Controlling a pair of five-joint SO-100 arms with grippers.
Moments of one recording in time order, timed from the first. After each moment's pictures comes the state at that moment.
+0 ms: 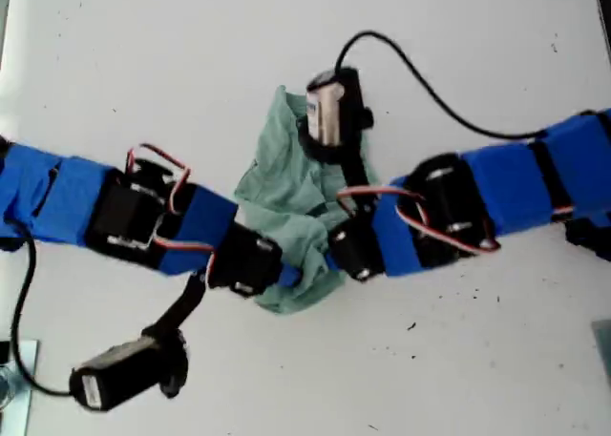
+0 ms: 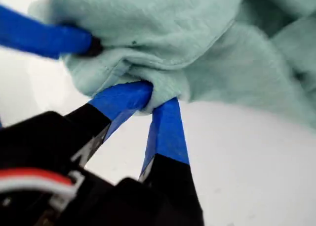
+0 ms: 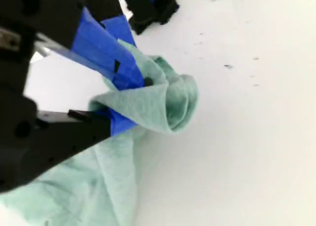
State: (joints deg) arm 0 4.9 79.4 63.5 68.2 11.5; arm 1 -4.0 88.2 64.2 78.8 -21.2
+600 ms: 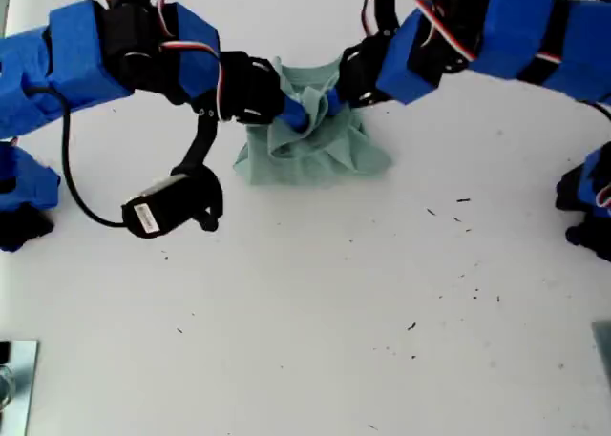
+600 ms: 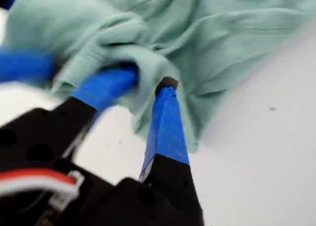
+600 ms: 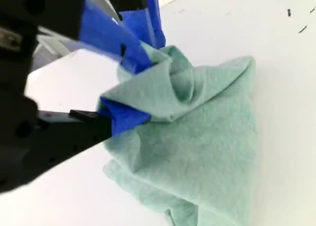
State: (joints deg) arm 0 -20.5 84.6 66.1 72.7 25.3; arm 1 26.2 93.4 70.9 75.9 -36.9
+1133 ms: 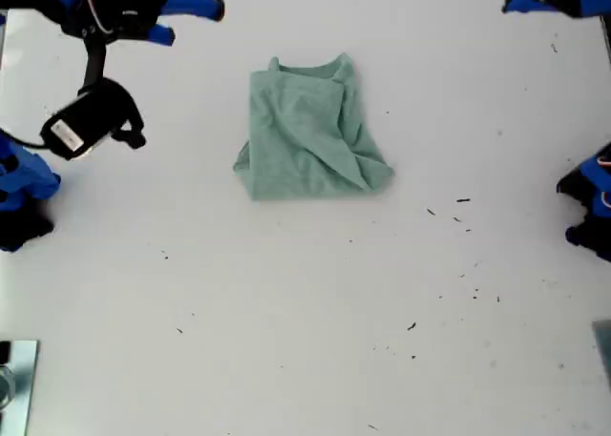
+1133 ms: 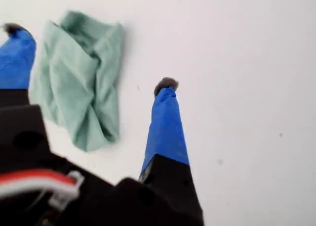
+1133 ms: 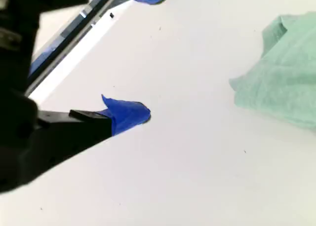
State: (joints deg) arm 0 -44.5 124.8 112.4 65.1 30.1; arm 1 57.2 145.4 111.9 77.3 -39.0
